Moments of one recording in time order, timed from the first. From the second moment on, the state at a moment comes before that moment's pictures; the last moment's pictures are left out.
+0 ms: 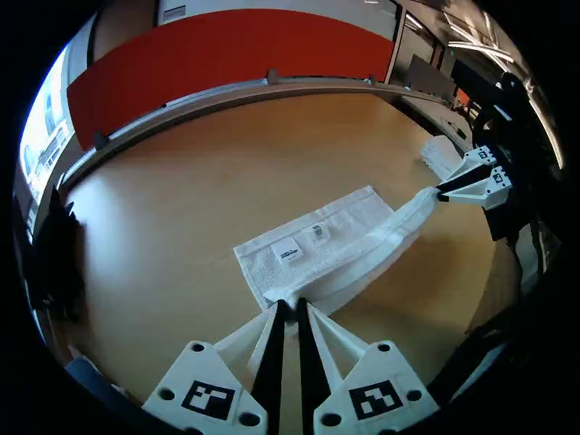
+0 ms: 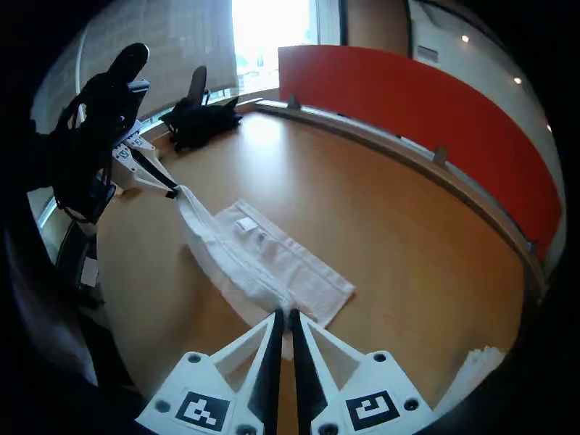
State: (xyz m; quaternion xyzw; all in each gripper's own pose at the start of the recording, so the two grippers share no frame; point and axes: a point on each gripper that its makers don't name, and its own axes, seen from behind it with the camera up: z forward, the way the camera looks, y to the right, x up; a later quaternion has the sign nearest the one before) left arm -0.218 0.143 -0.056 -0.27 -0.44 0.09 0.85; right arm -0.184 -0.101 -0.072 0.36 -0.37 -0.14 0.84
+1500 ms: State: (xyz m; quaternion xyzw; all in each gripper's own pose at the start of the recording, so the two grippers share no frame) left arm -0.292 0.141 0.008 -0.22 -0.45 0.12 0.86; right arm -0.265 -0.099 -0.015 0.31 -0.43 -0.13 0.84
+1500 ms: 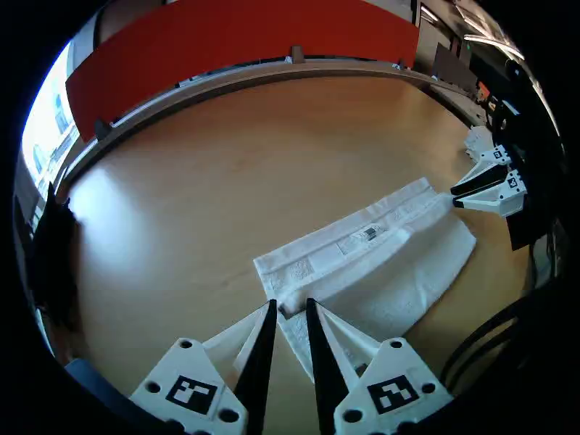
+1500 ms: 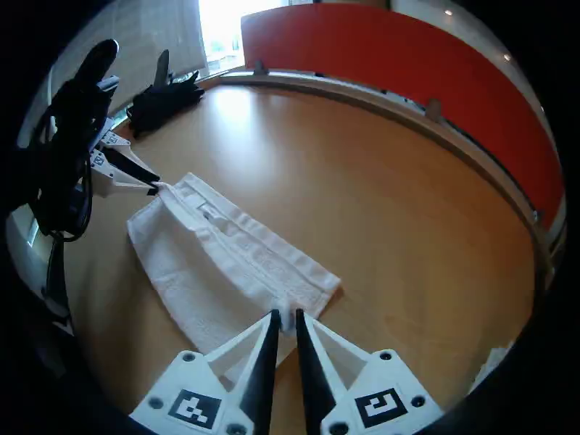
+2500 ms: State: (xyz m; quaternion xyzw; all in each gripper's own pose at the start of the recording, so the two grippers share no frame) left arm -0.272 0.120 0.018 -0.19 -0.44 0.10 0.87; right arm -0.250 -0.083 0.003 0.27 -0.40 -0.14 0.87
